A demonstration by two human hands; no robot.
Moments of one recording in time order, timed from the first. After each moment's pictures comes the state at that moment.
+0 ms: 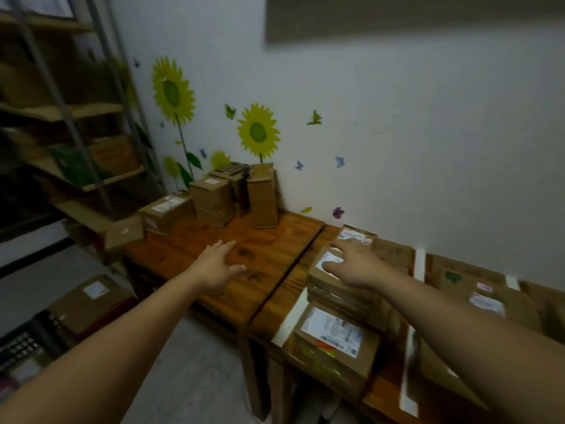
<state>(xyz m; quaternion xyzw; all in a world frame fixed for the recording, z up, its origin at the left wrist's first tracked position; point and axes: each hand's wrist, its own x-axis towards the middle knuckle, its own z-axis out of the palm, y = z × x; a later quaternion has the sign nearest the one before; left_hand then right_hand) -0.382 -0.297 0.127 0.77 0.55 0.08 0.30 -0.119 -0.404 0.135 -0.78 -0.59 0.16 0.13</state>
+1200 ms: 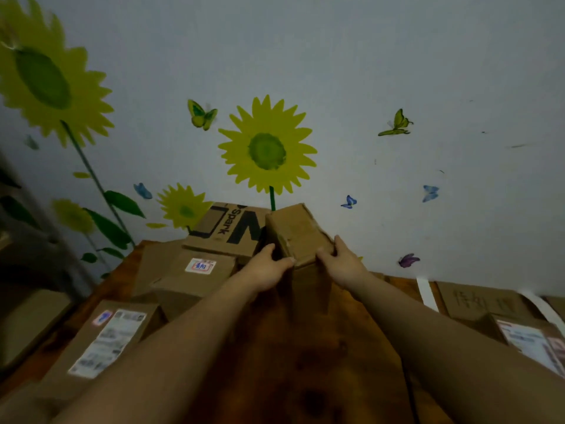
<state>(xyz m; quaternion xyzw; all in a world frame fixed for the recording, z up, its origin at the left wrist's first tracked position) -0.285 0.256 0.084 0.75 0.43 0.05 0.51 -0.151 0.151 0.075 -0.85 -0.27 0.26 0.37</state>
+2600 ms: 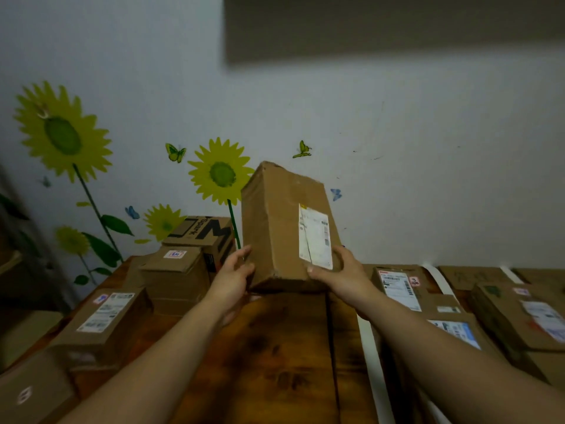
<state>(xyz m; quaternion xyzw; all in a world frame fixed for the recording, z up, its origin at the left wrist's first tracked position) -0.373 0.022 0.136 0.57 0.33 0.22 0.72 -0.222 -0.129 0.125 -0.76 -0.30 0.21 0.53</state>
